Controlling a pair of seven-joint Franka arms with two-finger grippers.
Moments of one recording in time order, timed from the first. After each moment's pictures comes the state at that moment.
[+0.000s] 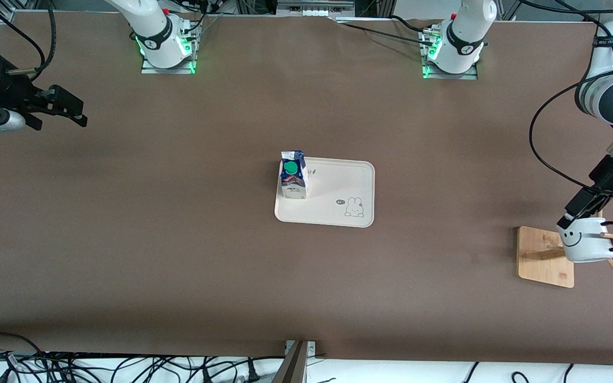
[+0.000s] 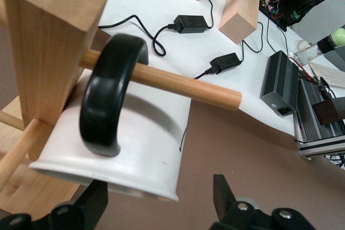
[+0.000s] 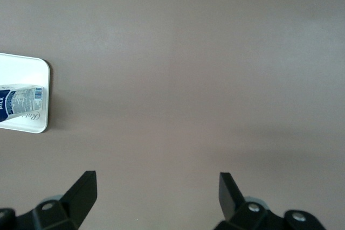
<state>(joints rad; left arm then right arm) 0.23 0.18 0.00 -2.07 -1.09 2.63 0.70 0.24 -0.04 -0.17 -1.66 0.05 1.62 0.01</state>
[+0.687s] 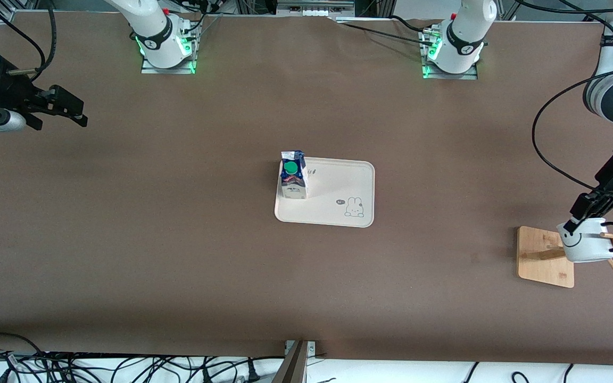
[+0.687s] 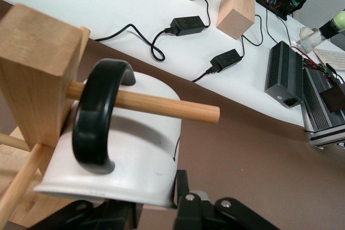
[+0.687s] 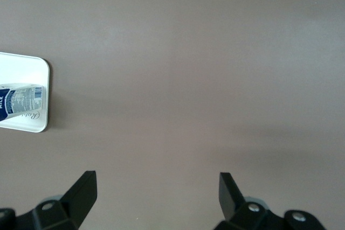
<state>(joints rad) 0.23 0.18 0.00 -2.04 -0.99 2.63 0.70 0.24 -0.04 -0.17 -1.66 0.05 1.61 0.01</state>
